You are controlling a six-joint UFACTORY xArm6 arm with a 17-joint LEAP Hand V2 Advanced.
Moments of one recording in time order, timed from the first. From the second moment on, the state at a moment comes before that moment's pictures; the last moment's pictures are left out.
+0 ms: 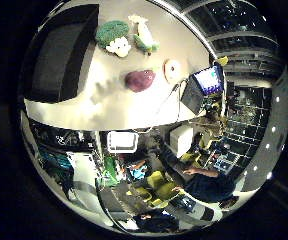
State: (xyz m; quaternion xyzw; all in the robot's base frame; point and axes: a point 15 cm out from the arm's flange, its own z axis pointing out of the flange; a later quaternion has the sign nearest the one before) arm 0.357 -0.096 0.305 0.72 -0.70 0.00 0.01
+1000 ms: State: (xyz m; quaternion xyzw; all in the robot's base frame) arm 0.433 -0.310 0.229 0.67 -0.74 0.01 0.01
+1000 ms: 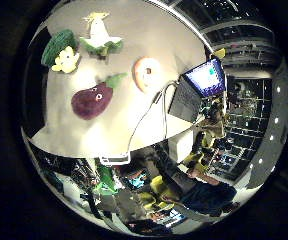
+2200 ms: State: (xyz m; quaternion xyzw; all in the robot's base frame) arm 0.403 -0.393 0.096 0.80 -0.59 -0.01 0.11
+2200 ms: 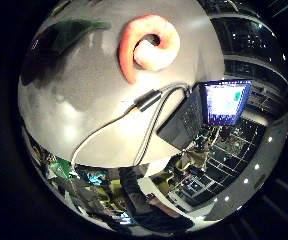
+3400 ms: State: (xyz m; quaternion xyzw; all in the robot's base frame) arm 0.393 -0.379 0.075 0.81 -0.58 -0.01 0.10
